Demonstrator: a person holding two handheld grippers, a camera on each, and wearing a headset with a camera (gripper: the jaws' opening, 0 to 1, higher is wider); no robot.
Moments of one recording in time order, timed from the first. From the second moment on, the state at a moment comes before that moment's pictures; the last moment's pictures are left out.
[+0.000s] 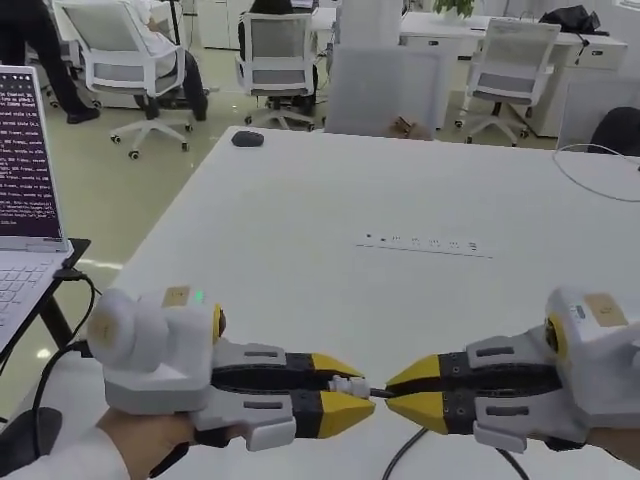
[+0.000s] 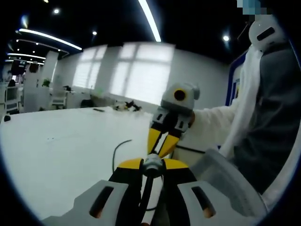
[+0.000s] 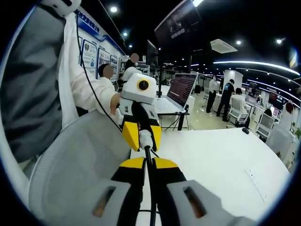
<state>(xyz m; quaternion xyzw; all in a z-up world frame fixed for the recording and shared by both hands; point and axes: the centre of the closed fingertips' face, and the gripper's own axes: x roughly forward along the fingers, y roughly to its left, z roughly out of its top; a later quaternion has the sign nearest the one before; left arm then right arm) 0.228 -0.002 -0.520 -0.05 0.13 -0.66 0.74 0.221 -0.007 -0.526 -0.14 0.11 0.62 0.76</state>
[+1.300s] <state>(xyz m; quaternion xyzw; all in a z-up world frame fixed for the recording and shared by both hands) 0.236 0.024 -0.525 -0.08 0.14 -0.64 0.75 0.237 -0.082 -0.562 -0.15 0.18 0.55 0.80</state>
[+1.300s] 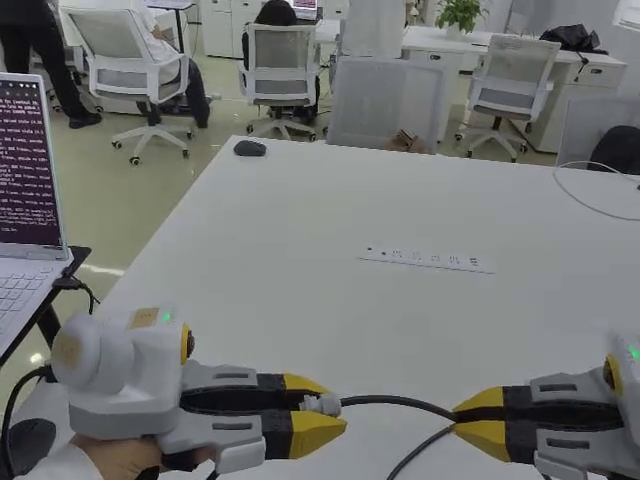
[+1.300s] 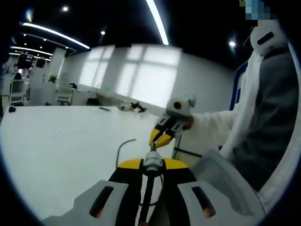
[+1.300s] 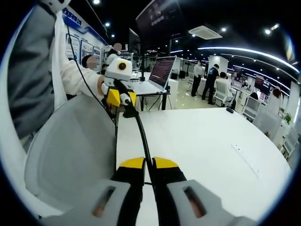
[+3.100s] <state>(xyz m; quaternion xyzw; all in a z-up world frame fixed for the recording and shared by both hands) 0.225 0.021 -0.537 -0.05 0.11 -0.63 0.77 0.222 -0.006 -0.538 -0.18 0.15 0.60 0.77</state>
